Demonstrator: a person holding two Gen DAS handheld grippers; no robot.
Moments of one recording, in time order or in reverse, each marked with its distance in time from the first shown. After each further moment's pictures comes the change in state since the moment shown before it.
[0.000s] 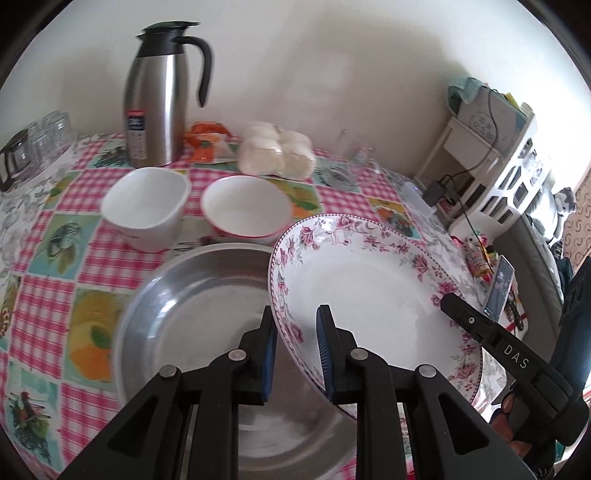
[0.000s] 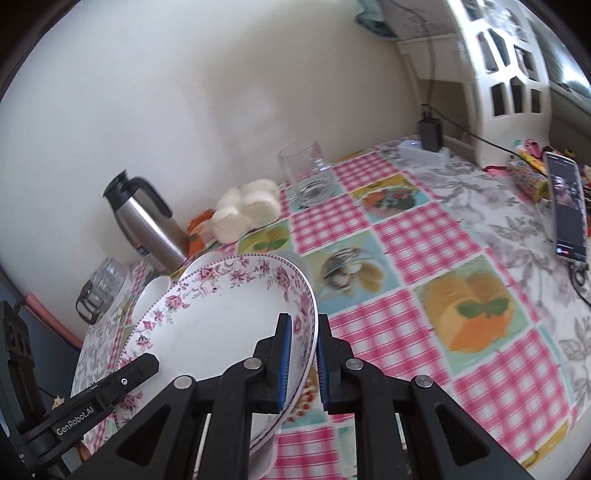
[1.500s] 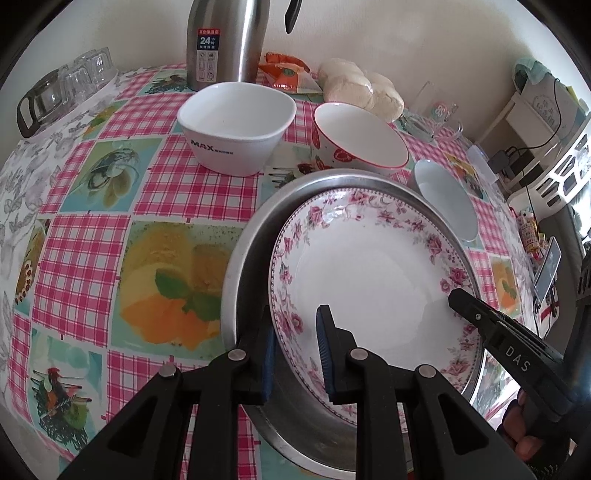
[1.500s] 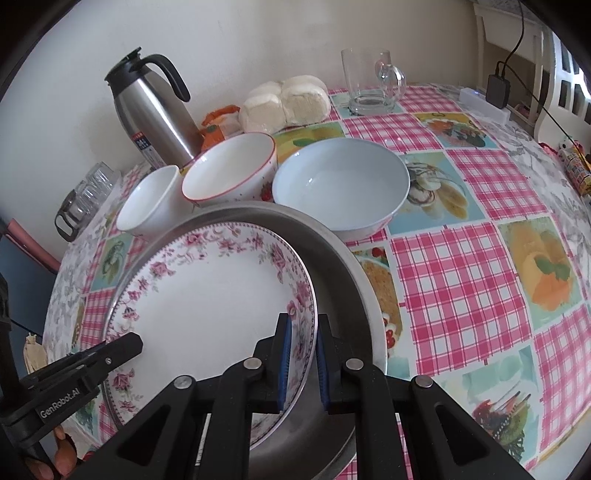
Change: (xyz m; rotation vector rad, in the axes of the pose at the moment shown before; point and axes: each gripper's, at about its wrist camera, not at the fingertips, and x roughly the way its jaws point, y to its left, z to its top) left arm 0.026 0.081 -0.024 -0.067 0.220 0.127; right arm 0.079 0.065 -0.053 -0.139 0.281 -0.069
